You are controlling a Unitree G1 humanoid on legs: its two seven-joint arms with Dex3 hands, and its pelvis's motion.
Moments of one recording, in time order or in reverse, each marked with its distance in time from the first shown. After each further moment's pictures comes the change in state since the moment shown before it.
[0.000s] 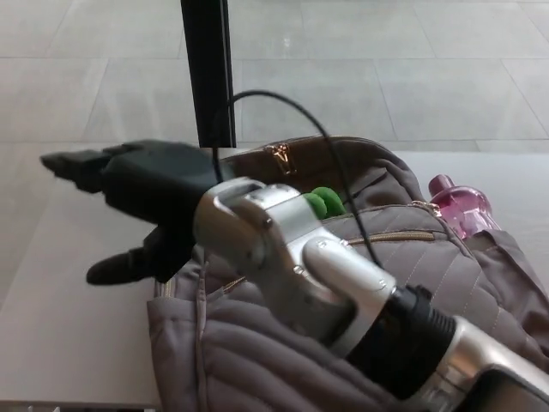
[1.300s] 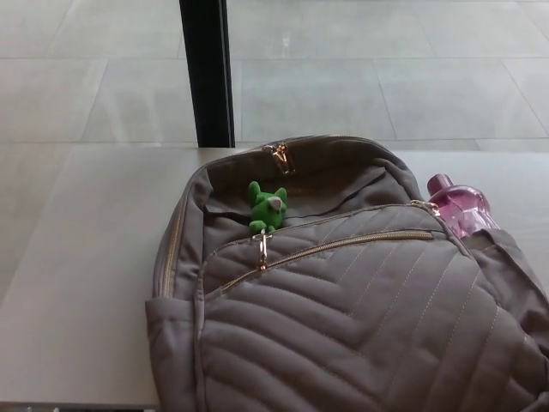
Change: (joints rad) left_arm 0.038 0.000 0.009 0.001 -0.001 0.000 -0.001; right_arm 0.804 -0.892 -1.113 0.181 0.200 -0.058 0.103
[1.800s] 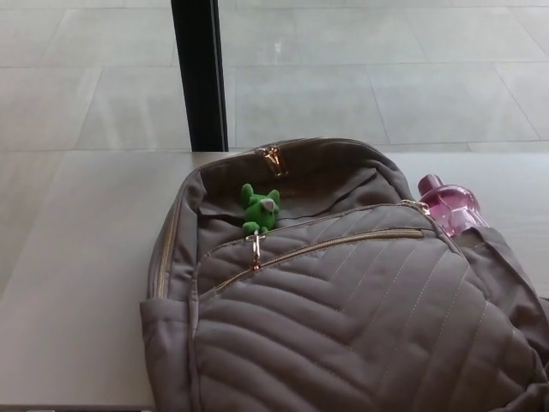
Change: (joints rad) left_arm 0.013 0.015 0.061 0.024 -0.004 0.012 0.018; right_arm 0.358 0.145 -0.371 0.357 0.146 -0.065 -0.182
